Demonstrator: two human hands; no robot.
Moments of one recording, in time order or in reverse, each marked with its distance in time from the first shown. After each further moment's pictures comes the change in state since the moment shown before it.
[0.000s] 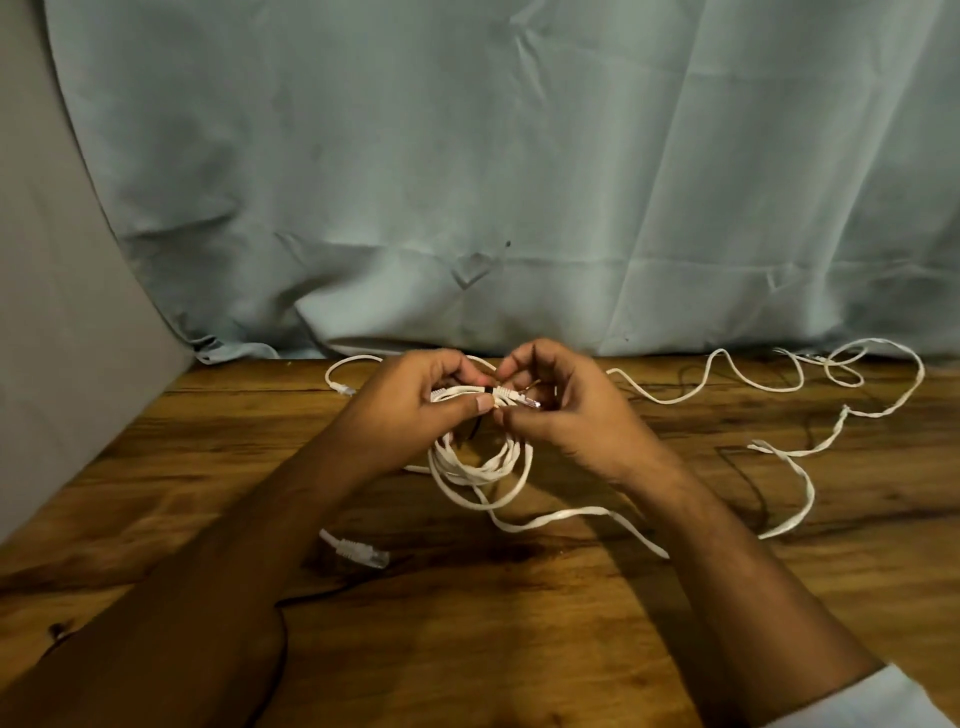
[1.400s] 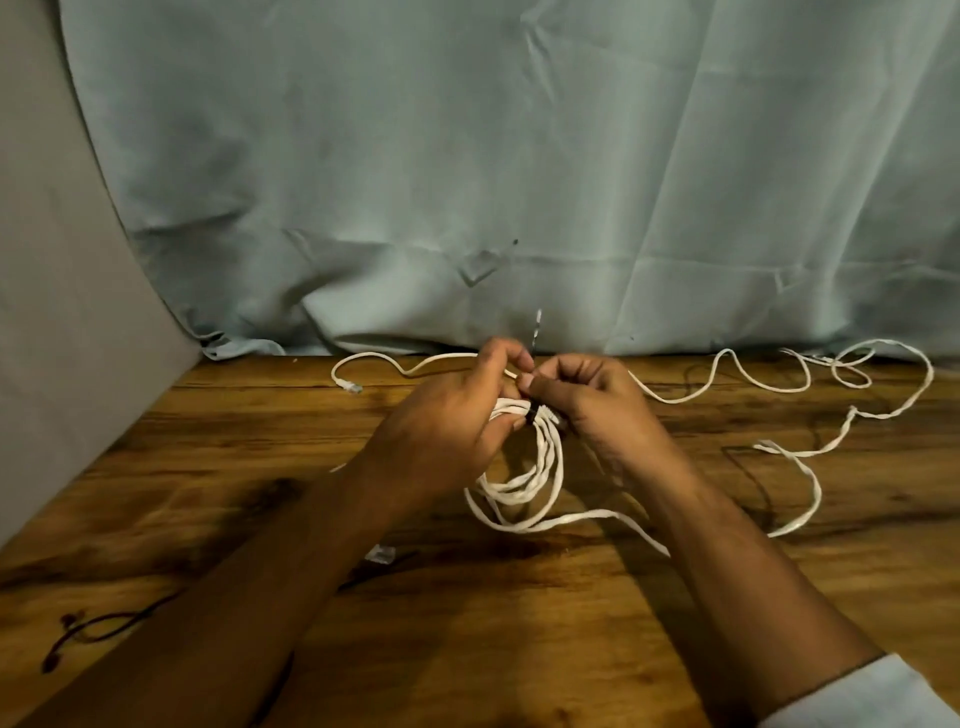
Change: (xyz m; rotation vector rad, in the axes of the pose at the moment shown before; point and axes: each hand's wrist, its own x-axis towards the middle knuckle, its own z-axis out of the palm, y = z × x) left_hand -0.013 0.022 0.024 0.399 0.012 0.204; right_hand 0.003 0.008 0.000 0.198 0.189 0.143
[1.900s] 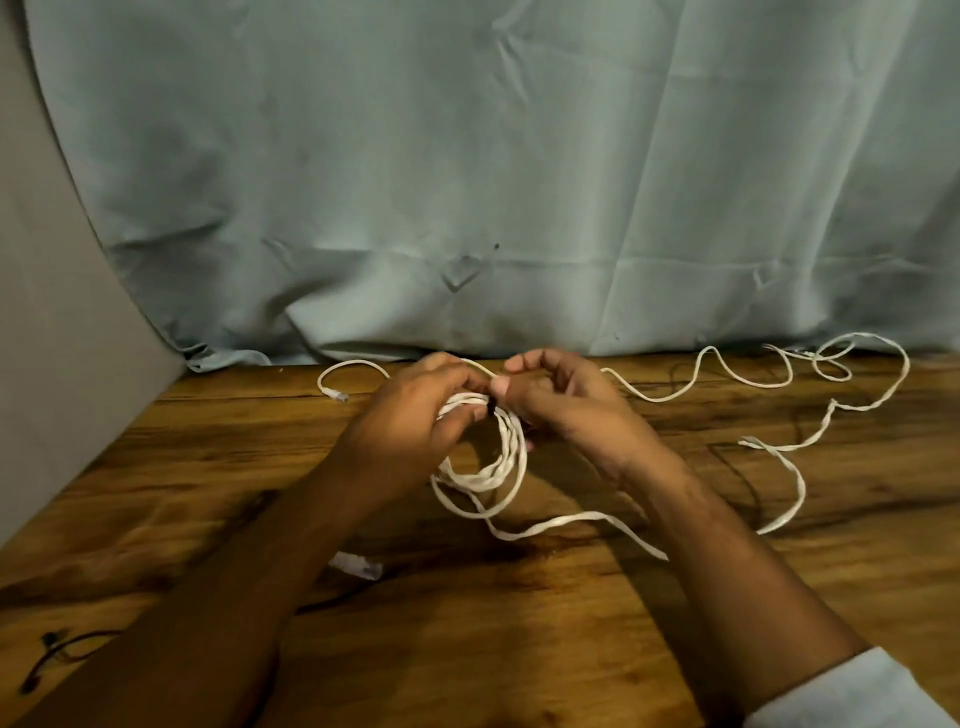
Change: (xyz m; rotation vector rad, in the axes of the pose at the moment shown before) left_hand 0.006 -0.028 -0.001 -0.039 0.064 -0.011; right_hand -0.004 -0.007 -0.001 0.009 -0.109 0.061
